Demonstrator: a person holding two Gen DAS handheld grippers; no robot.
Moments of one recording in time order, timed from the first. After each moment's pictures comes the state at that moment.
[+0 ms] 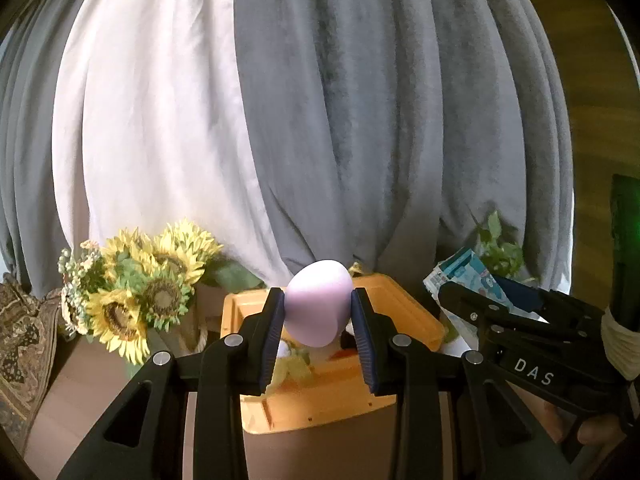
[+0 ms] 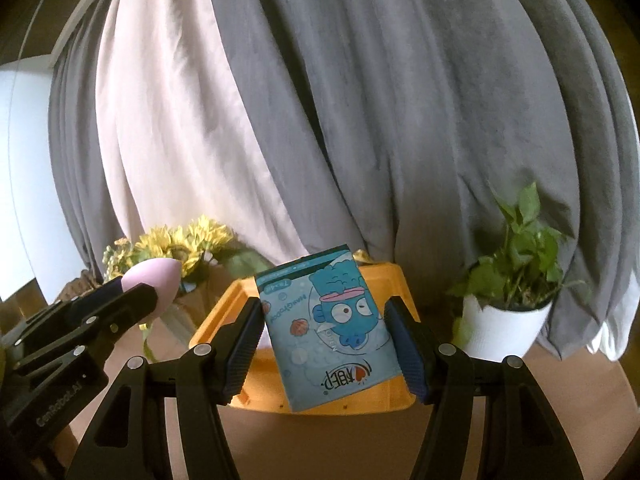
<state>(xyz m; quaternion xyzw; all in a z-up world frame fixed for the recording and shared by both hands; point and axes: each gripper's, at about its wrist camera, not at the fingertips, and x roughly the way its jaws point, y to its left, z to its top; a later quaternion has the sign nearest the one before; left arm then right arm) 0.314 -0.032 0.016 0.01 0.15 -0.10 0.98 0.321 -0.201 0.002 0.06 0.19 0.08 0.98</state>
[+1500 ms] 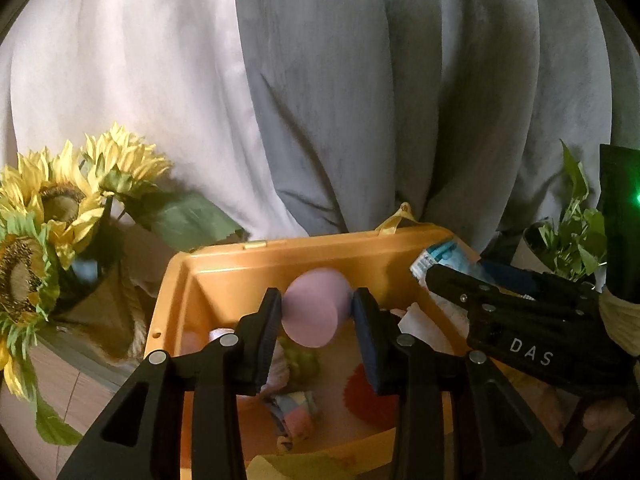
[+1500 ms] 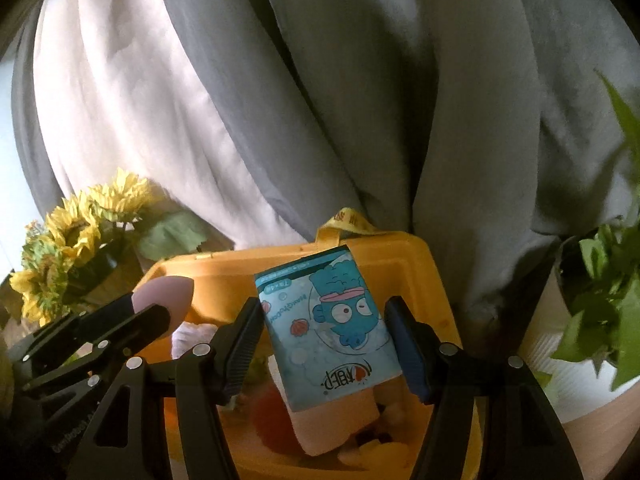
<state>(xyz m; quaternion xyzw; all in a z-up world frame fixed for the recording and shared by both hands) 0.490 -0.040 -0.076 0.00 0.26 -0.10 0.96 0.506 -0.206 -0.080 0.06 0.29 0.09 0.95</state>
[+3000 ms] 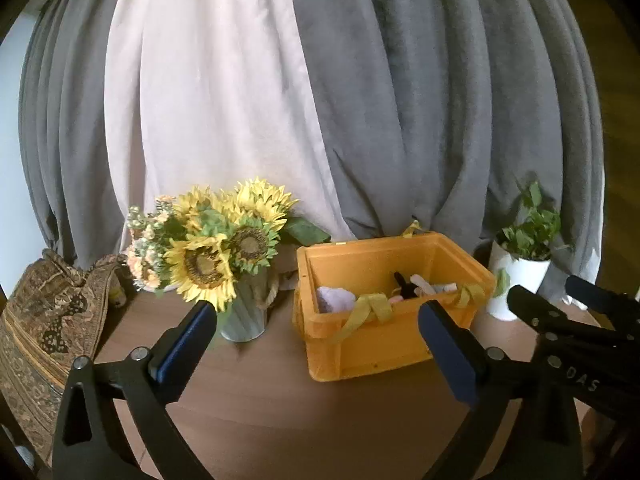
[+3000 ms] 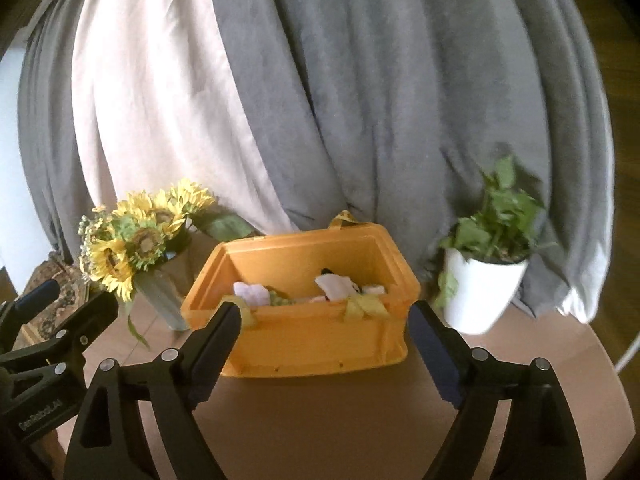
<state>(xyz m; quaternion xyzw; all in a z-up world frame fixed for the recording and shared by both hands) 0.271 0.031 -0.002 0.02 0.20 -0.03 0.98 0.292 -0.153 -0.010 0.04 0.24 -0.01 0.97</state>
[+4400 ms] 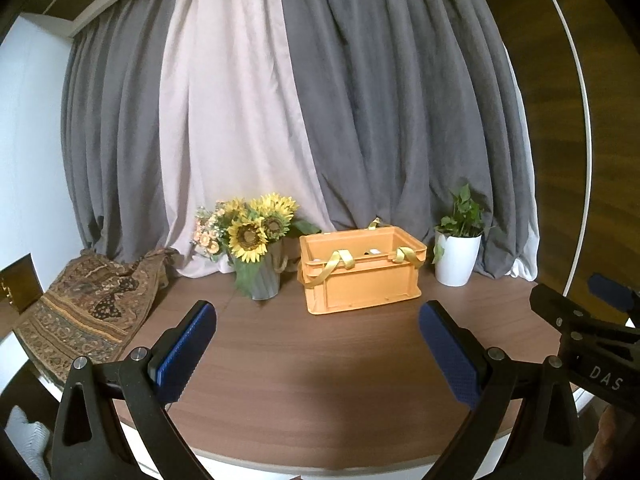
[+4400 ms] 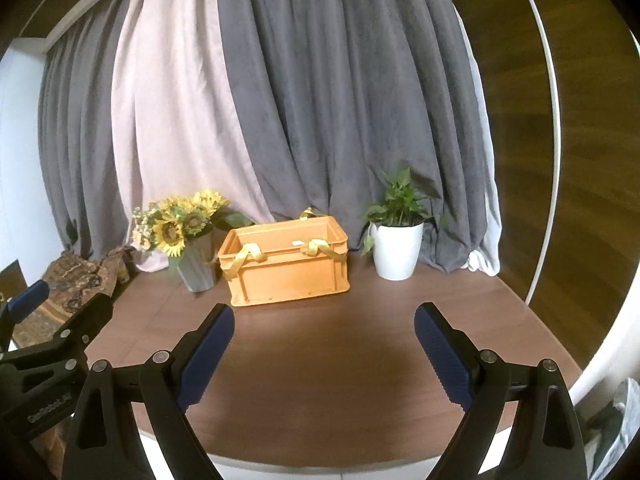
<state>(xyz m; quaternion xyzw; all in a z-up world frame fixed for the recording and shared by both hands) 0.007 0.031 0.018 0.03 0.15 -0.03 0.99 0.012 -0.150 0.017 0.04 0.19 -0.06 0.98</state>
